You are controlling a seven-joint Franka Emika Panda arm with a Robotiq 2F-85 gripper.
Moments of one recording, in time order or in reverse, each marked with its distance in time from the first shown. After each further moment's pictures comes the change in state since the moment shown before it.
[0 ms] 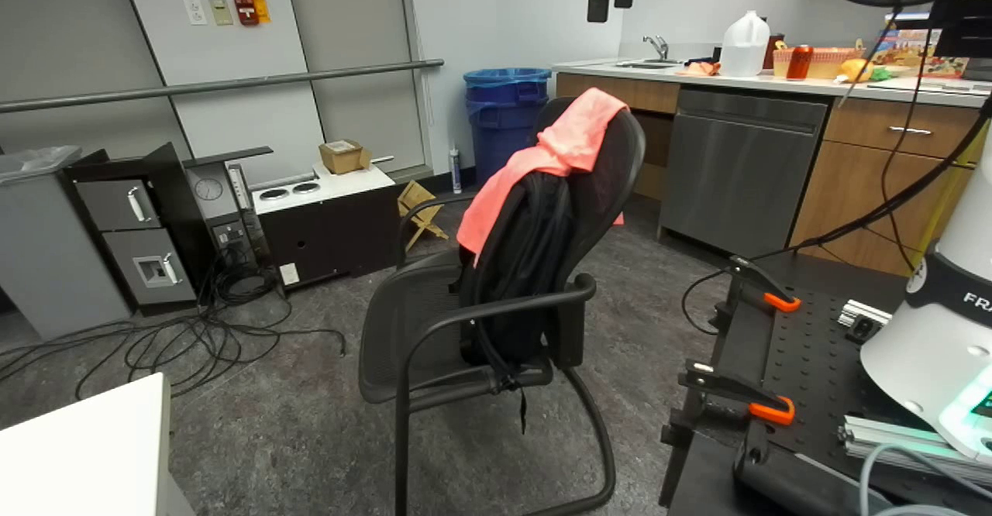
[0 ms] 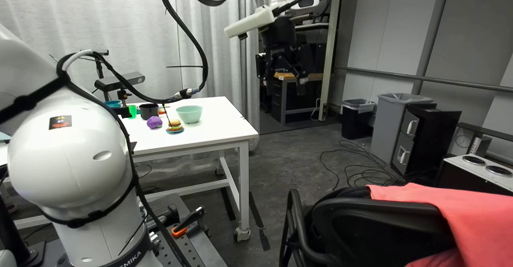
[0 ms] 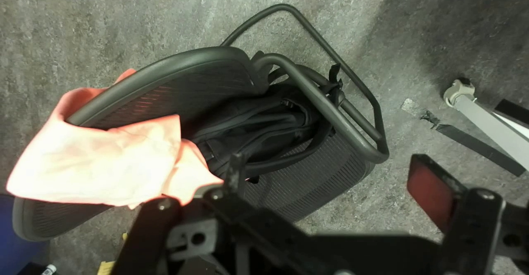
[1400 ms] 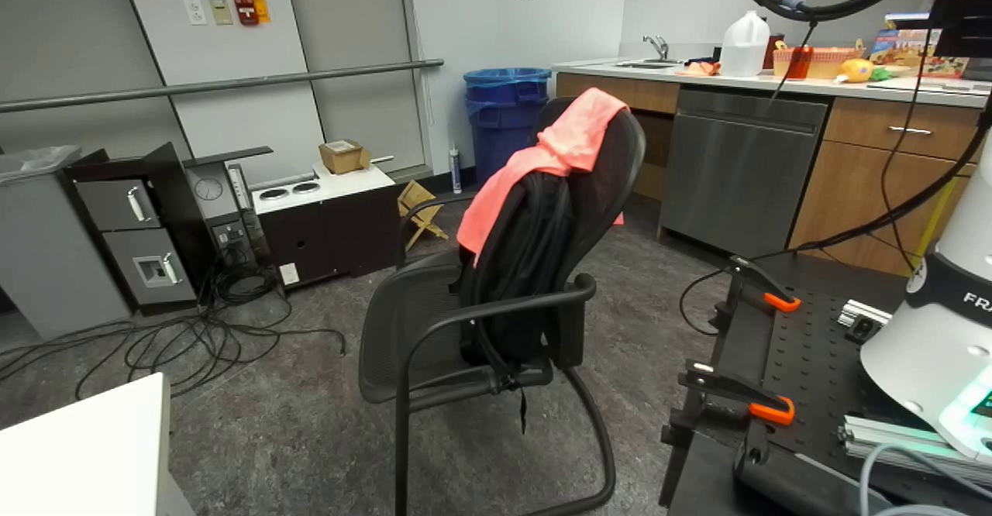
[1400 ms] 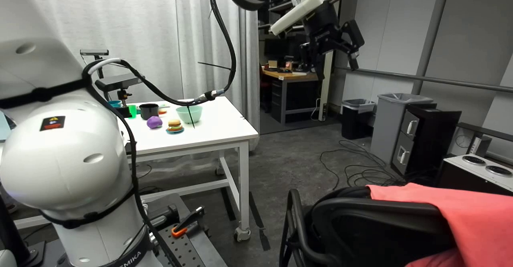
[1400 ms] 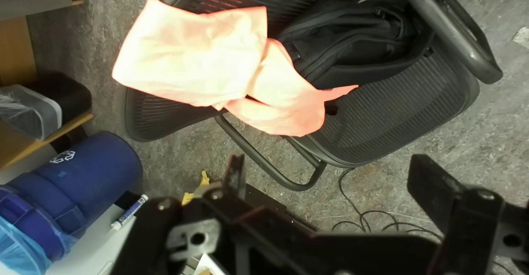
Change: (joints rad) arm -0.064 0.287 0.033 0.282 -0.235 0.128 0.127
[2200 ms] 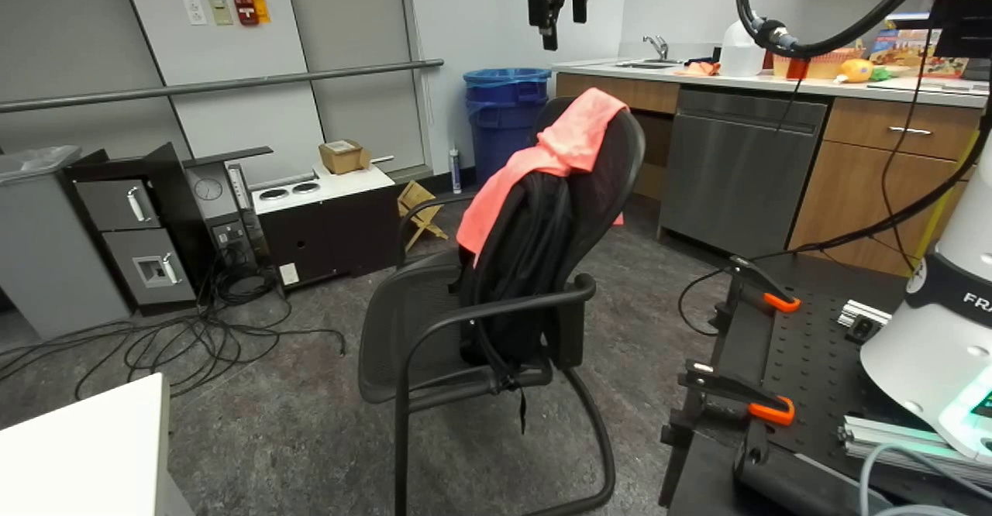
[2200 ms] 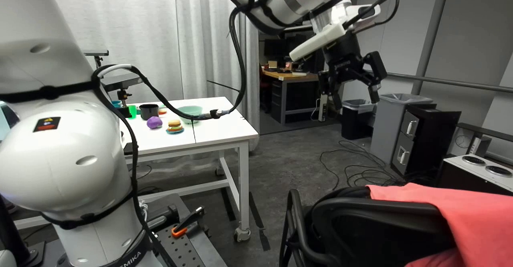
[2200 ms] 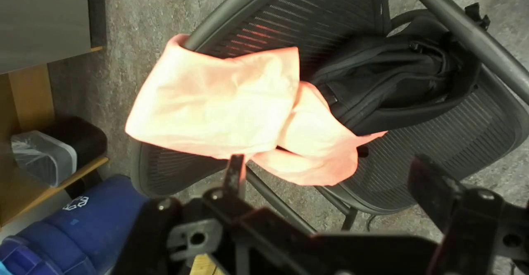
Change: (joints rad) arm -0.048 0.122 -0.061 -0.026 -0.060 0.053 0.025
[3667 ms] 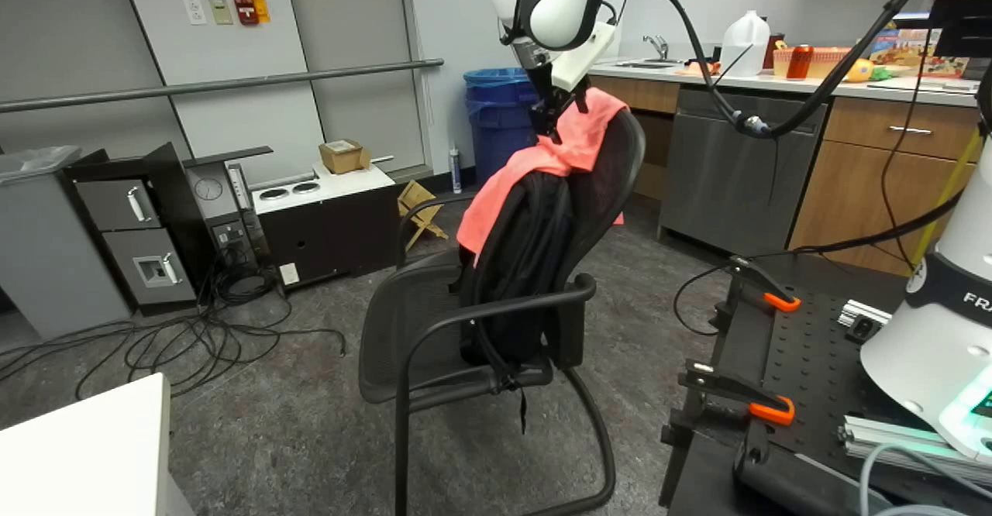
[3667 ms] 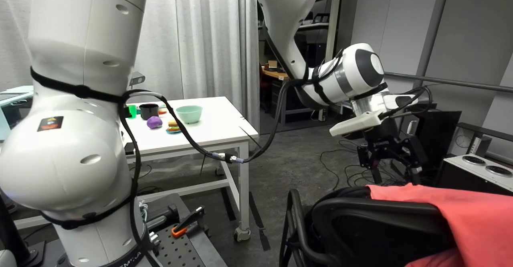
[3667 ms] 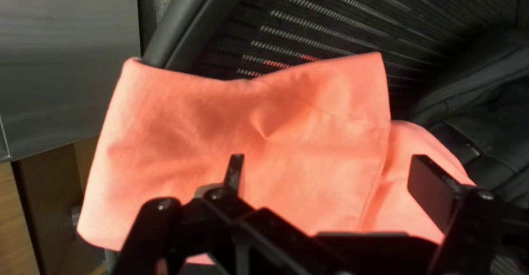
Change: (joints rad) arm 0.027 0.521 -0.167 0.207 -0.197 0.114 0.259
